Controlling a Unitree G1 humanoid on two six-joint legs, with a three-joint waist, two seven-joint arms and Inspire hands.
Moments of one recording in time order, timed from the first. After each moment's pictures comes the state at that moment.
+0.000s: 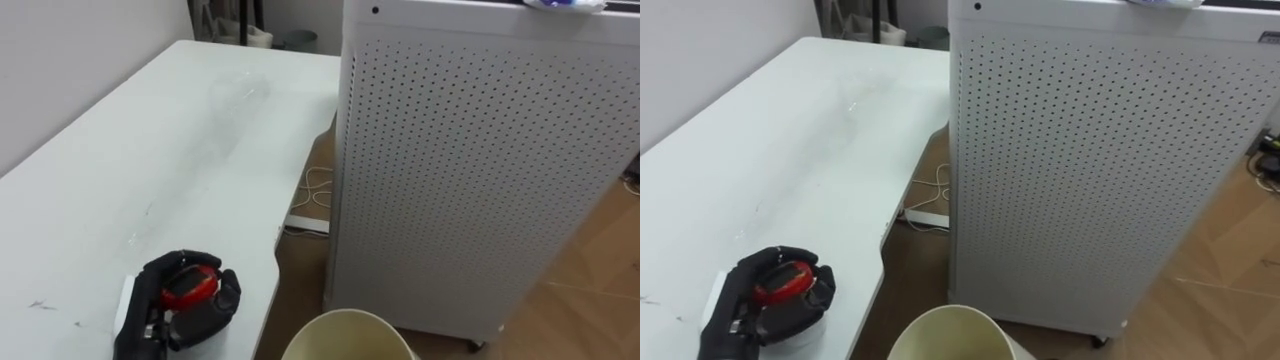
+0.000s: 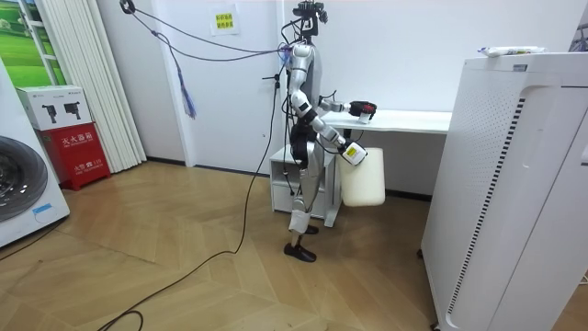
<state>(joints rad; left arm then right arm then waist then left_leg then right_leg) 0.14 0.26 -0.13 0.22 -0.09 -0.29 0.30 0.12 -0.31 0.25 0.61 0.23 -0.15 0.16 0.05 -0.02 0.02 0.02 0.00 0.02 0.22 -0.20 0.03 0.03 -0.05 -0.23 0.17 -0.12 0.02</state>
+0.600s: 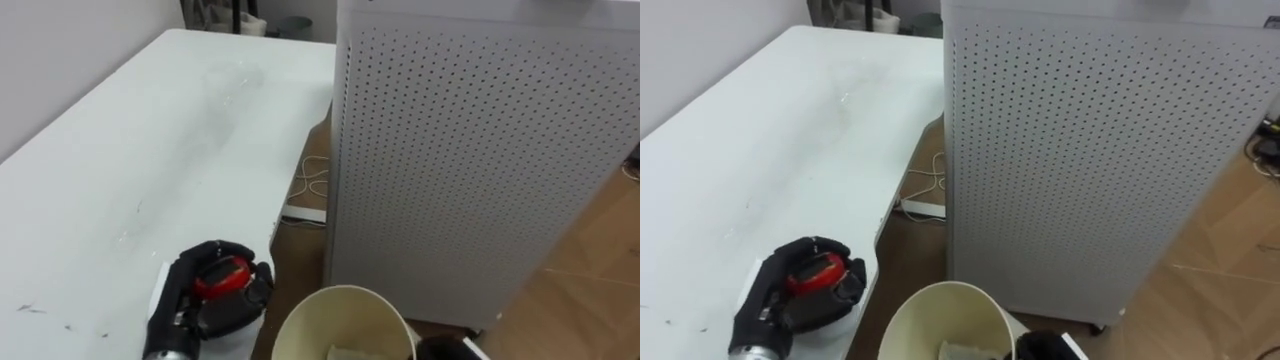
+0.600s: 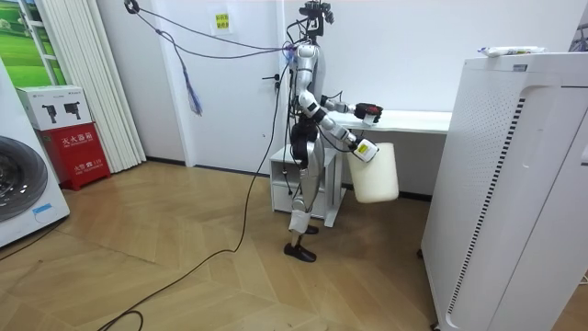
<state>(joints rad) 0.07 0.25 -0.25 0.20 -0.21 -0.27 0.13 -0.03 -0.30 0.25 0.62 0.27 -0.15 0.14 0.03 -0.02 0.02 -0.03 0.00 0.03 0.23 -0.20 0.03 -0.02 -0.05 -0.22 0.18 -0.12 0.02</state>
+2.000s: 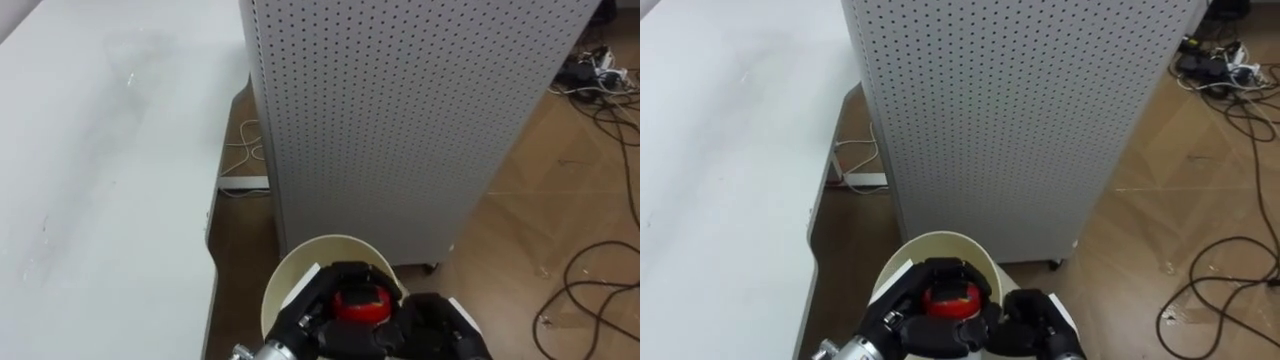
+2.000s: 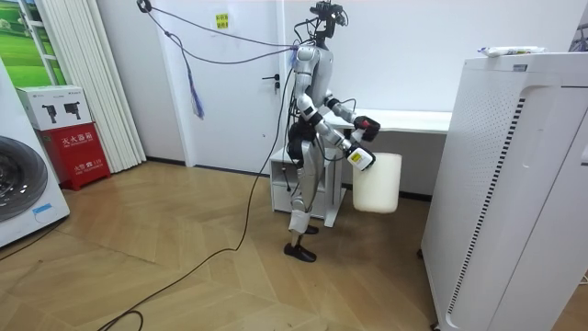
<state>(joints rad) -0.10 0.18 -0.51 0.32 -0.29 -0.22 -0.12 -0.12 -0.22 0.26 0.68 0.30 -0.15 0.07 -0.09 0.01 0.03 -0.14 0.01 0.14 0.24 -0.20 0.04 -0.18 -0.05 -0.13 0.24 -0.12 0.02</state>
